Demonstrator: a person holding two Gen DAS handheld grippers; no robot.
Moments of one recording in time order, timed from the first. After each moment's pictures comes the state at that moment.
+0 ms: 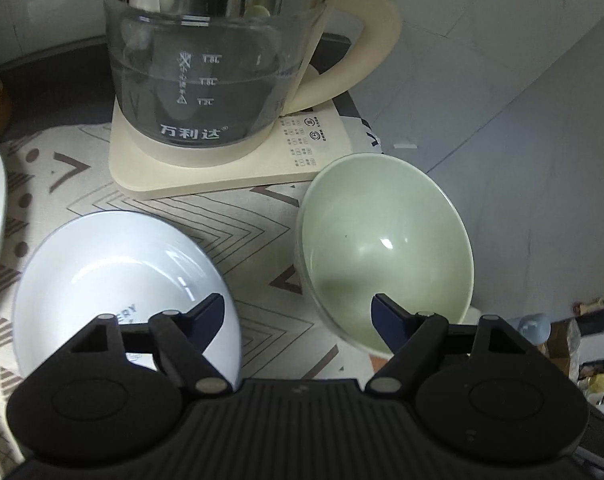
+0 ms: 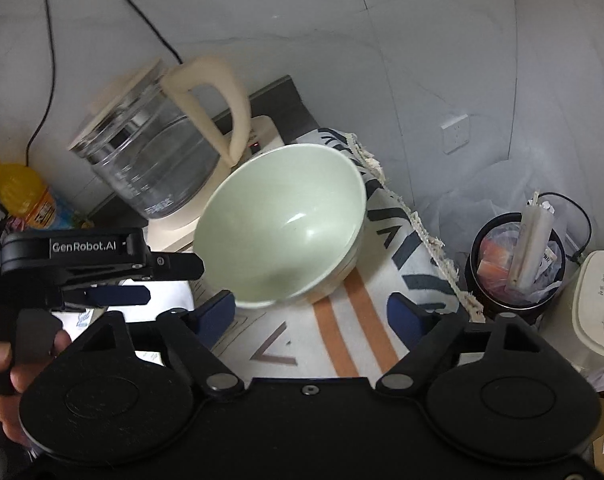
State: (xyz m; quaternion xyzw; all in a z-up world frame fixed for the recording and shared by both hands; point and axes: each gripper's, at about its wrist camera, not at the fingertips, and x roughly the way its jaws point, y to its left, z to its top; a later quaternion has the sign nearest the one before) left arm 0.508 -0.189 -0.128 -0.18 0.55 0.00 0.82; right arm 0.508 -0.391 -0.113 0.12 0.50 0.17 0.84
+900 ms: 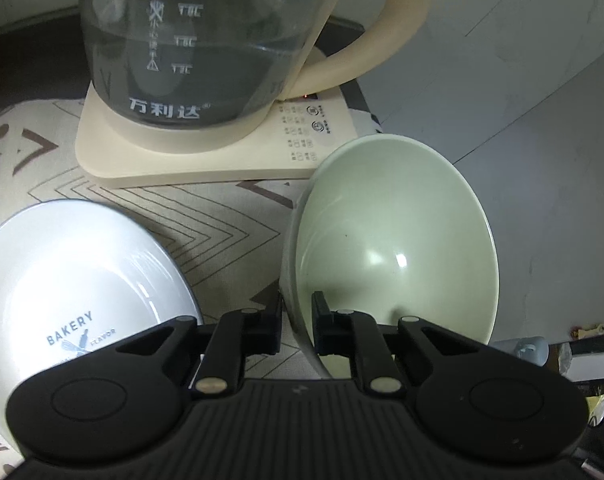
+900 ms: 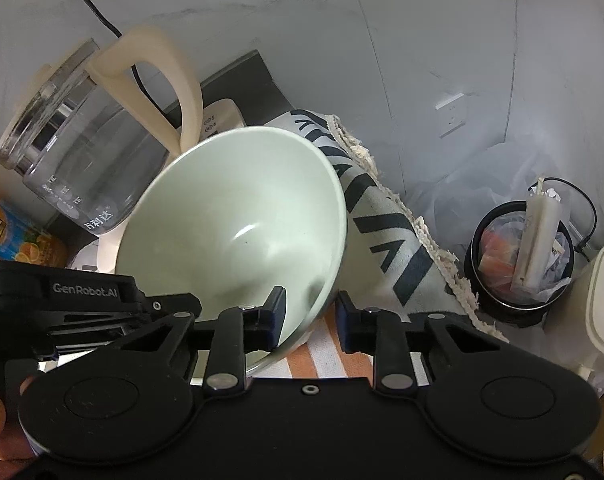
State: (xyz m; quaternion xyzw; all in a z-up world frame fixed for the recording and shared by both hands) left arm 0.527 -0.193 -0.158 -0.21 0.55 0.01 0.81; right arm 0.554 -0.373 -0.162 0.12 0.53 0.15 0.83
